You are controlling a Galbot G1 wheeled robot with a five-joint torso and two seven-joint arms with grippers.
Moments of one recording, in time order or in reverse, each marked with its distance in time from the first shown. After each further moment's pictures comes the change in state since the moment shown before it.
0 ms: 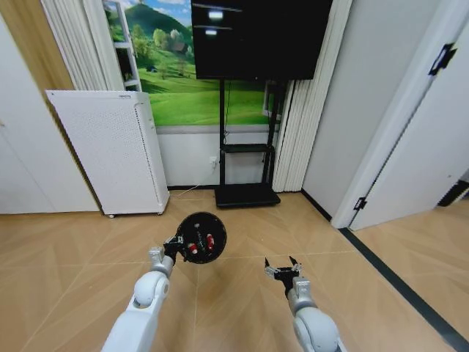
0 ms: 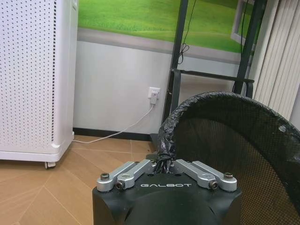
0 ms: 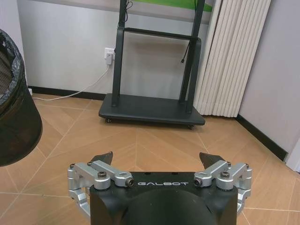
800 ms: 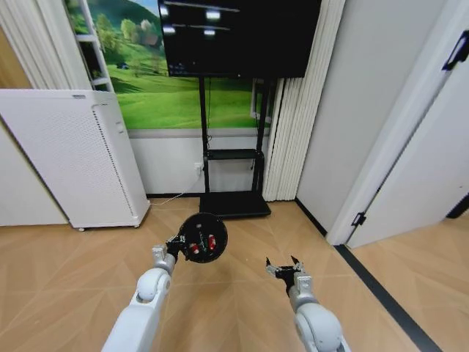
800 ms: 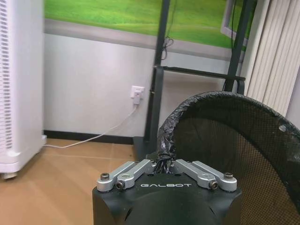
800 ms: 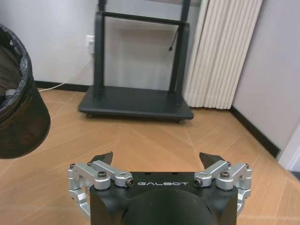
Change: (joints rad) left arm -0.046 0.004 0.024 0.051 -0.006 -0.005 0.007; right arm 0.014 0.005 0.000 0.050 0.020 -0.129 0.005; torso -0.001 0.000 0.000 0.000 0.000
